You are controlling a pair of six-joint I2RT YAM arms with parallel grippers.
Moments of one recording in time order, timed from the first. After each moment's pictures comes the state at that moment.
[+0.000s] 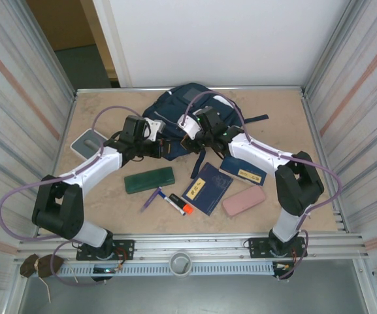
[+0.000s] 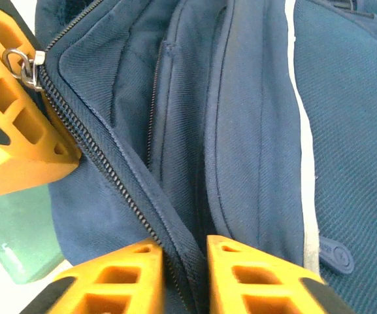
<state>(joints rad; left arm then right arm) -0.39 1.48 0.99 -0.30 0.41 -0.21 0.65 1.74 1.30 -0.29 -0.19 -0.30</state>
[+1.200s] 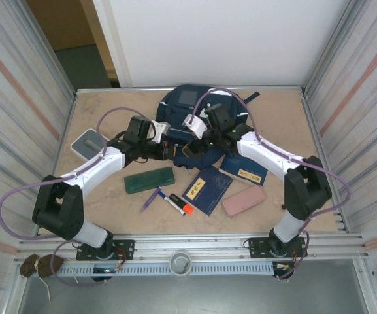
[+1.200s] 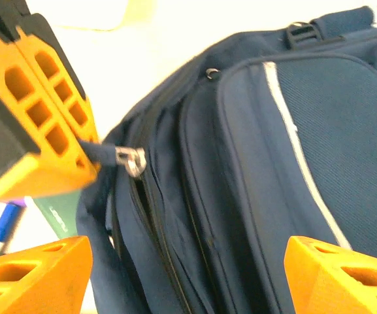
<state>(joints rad) -0.45 1.48 1.02 -0.34 0.48 -0.27 0.61 1.69 1.30 -0.39 -0.34 -0.32</state>
